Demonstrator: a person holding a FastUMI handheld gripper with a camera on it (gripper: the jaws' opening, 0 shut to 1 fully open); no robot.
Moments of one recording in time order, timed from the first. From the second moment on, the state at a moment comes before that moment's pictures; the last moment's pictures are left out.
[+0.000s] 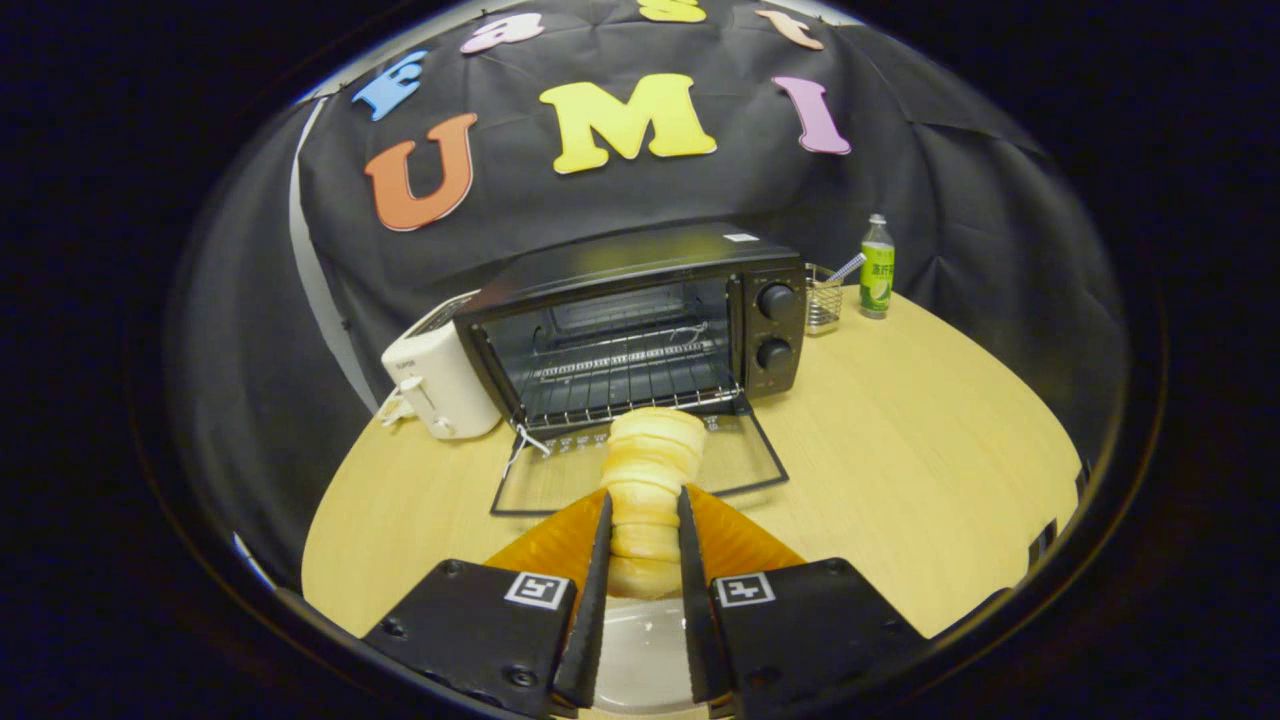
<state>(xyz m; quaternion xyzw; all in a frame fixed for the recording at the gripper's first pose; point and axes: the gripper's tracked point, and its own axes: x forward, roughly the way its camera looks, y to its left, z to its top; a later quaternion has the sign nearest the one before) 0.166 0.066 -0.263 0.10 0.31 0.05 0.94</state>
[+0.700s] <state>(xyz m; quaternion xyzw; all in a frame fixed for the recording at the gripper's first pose) 0.338 0.071 -0.303 0.20 0.31 -0.04 0.93</state>
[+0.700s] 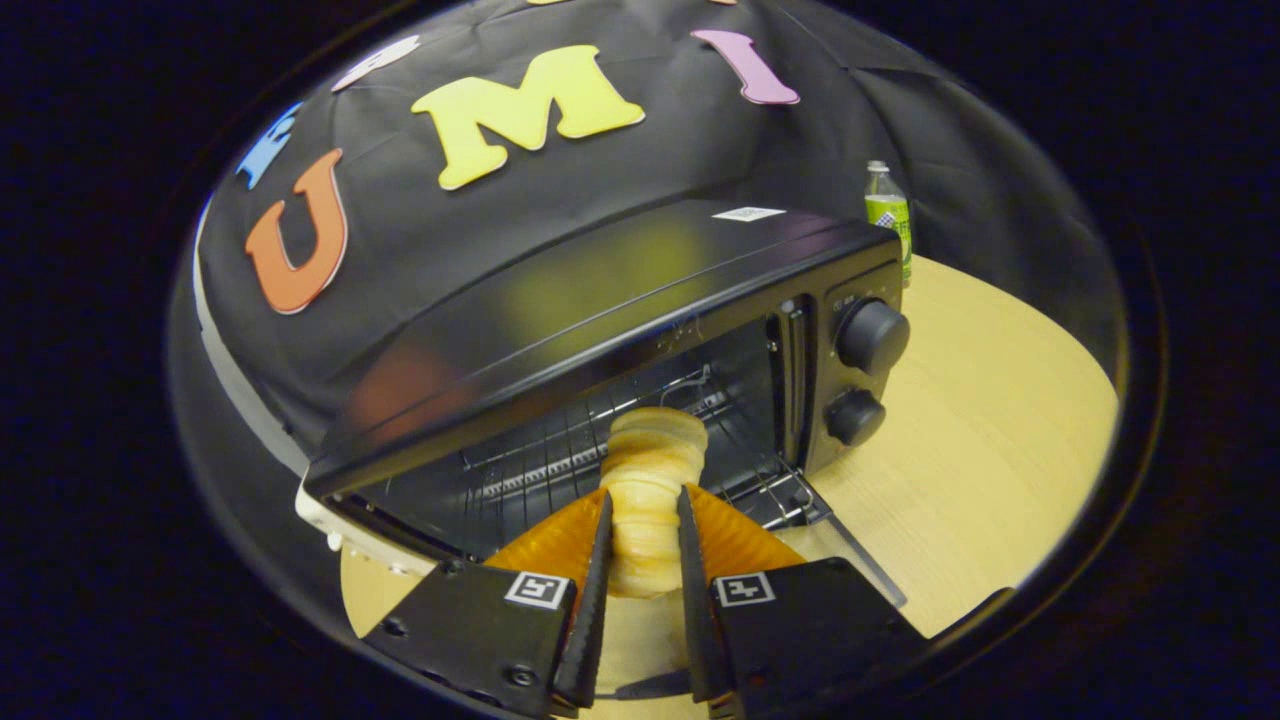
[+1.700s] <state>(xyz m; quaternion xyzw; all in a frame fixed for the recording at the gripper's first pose) 0.253 0.103 -0.270 0.13 0.27 0.06 0.95</state>
